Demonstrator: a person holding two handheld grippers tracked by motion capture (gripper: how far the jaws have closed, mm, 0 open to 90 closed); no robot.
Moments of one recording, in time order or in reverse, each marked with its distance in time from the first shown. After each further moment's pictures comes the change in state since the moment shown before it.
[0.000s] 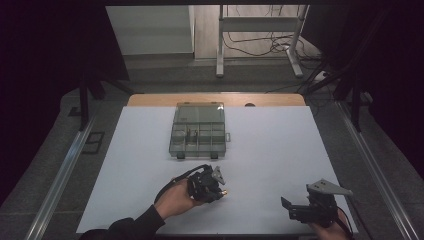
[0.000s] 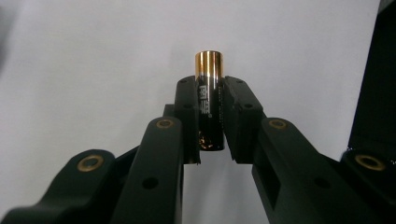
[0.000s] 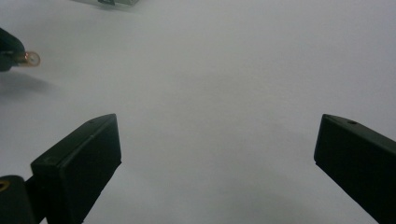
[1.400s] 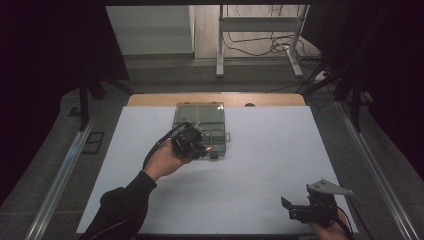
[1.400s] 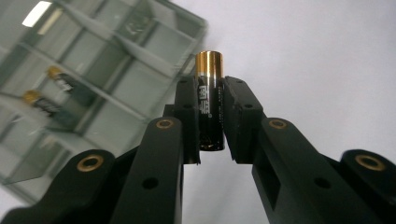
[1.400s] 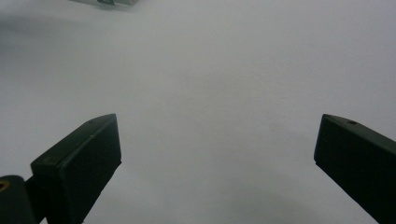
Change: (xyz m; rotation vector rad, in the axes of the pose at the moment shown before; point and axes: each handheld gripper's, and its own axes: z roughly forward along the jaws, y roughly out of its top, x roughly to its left) left arm 0.095 0.014 -0.064 -0.049 0.160 -0.202; right arm 0.000 0.000 0.000 0.000 0.000 0.004
